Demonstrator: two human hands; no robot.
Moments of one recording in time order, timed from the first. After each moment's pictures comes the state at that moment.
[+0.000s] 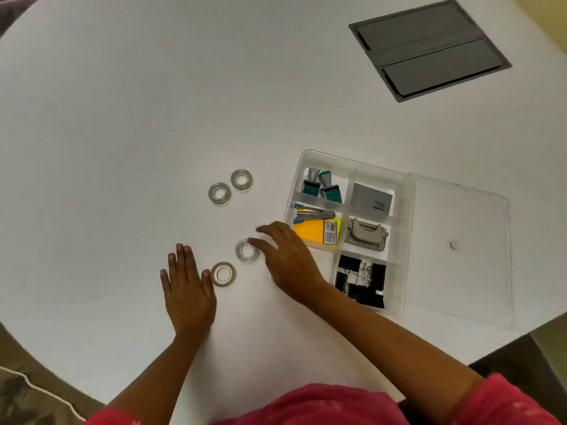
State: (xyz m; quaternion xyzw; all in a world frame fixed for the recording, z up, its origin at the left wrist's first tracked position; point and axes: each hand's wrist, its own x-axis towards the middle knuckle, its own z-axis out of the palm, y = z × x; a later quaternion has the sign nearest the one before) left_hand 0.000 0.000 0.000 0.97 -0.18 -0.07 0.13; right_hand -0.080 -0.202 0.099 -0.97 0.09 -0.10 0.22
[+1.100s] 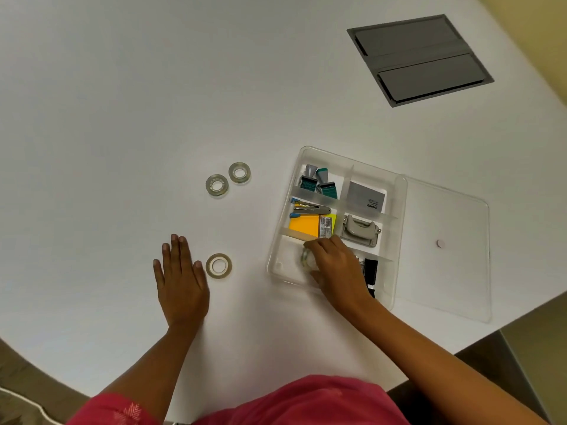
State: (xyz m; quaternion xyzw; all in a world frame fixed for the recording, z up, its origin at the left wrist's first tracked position) left_hand 0.001 0.002 0.002 0.97 -0.17 -0.07 0.15; right_hand -0.140 -0.226 0.137 -0.96 0.23 0.07 0.12
